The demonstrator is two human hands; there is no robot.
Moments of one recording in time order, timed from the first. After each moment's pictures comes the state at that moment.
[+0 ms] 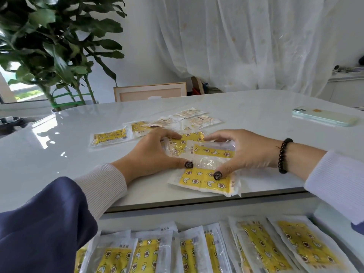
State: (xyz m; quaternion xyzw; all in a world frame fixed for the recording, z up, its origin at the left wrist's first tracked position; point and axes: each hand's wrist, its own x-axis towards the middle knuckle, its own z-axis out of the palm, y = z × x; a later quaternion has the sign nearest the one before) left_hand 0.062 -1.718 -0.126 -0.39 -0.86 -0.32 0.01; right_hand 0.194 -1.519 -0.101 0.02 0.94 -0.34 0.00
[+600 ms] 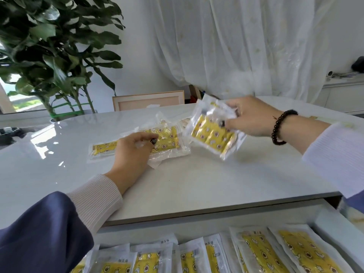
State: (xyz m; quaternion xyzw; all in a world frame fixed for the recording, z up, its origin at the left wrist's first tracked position) left_hand 0.046 -1.723 -0.126 -0.20 -0.79 -0.56 0.12; right_hand 0.177 -1.500 -0.050 0.08 0.94 -0.26 -0.21
